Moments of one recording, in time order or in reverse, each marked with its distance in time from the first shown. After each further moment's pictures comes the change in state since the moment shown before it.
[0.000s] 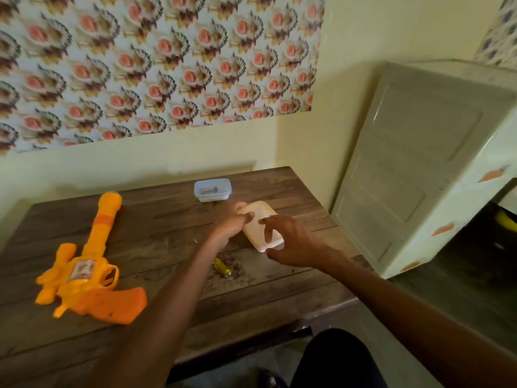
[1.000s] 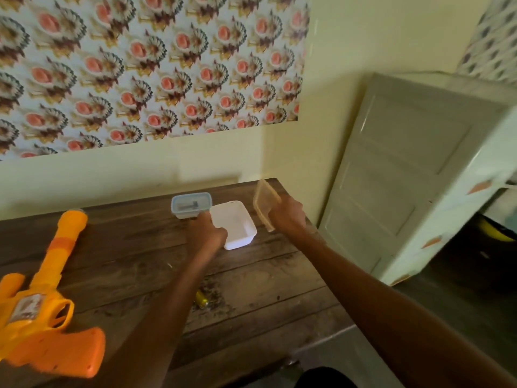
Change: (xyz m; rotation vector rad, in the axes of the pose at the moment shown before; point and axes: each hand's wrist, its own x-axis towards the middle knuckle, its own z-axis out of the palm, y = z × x) left_hand 0.032 -0.011 0.009 0.058 0.292 -0.147; right_hand 0.089 0.037 -0.021 0.248 0.359 0.774
